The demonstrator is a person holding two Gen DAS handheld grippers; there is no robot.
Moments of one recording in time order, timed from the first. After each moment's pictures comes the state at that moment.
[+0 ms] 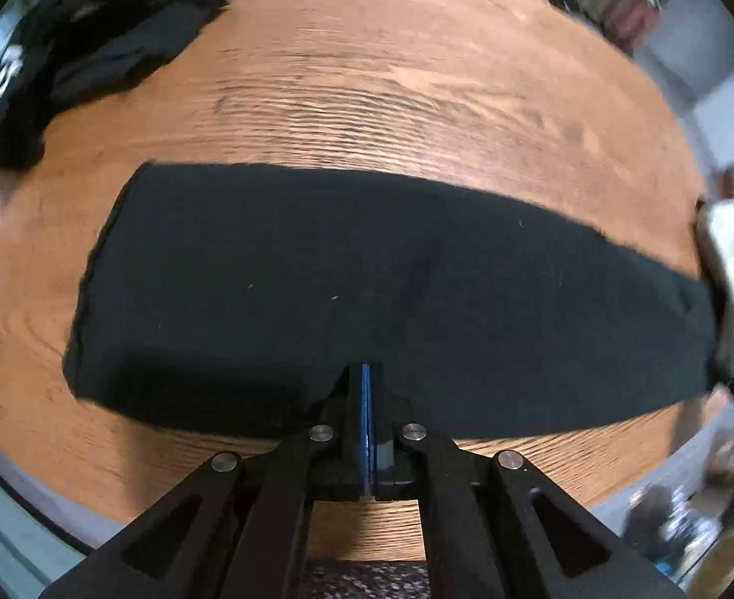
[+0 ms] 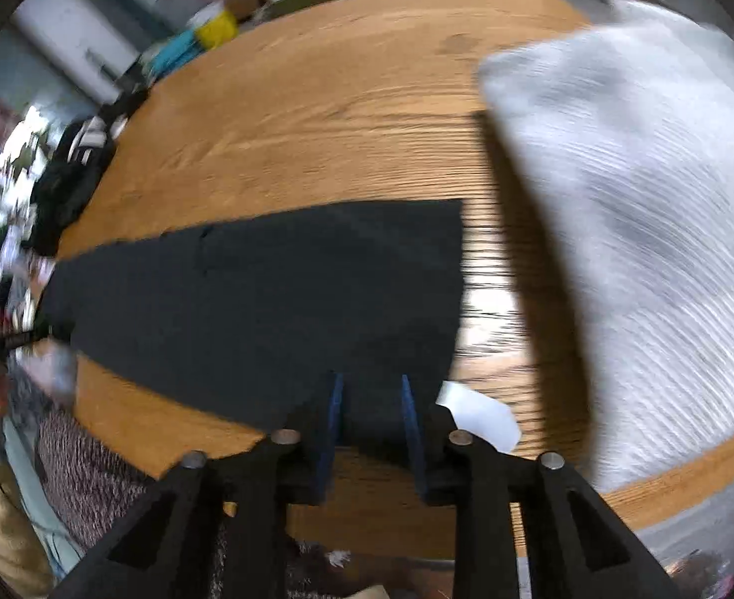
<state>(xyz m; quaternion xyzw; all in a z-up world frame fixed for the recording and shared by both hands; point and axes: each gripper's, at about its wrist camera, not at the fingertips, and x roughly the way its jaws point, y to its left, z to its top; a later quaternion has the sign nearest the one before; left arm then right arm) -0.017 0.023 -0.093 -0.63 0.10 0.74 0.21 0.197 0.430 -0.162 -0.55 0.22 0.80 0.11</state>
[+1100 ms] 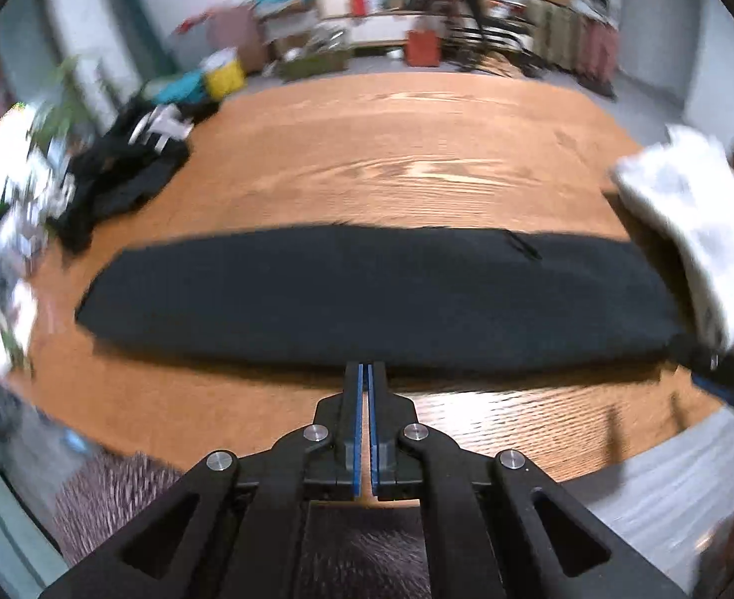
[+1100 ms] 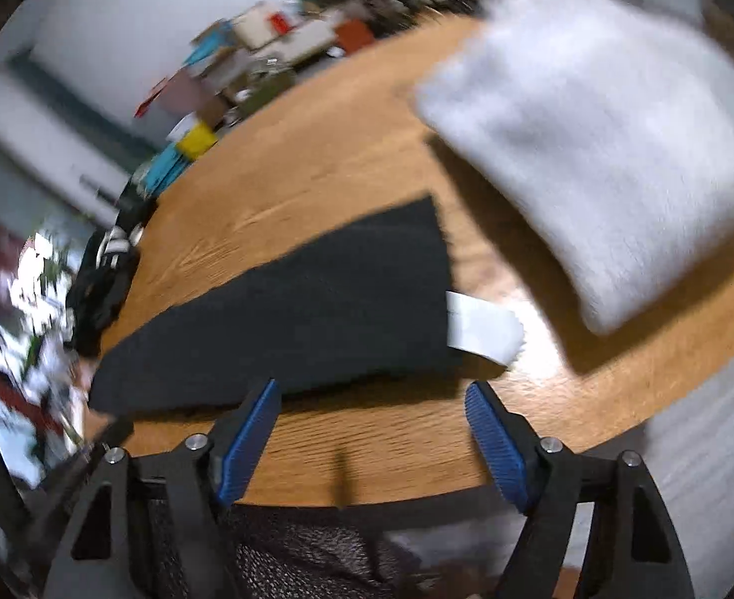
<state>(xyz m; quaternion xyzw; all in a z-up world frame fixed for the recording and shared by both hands) 0.155 0.144 -0.063 -0.43 0.19 0.86 0.20 0.255 0.407 -0.157 -0.43 0.36 0.81 0.16</state>
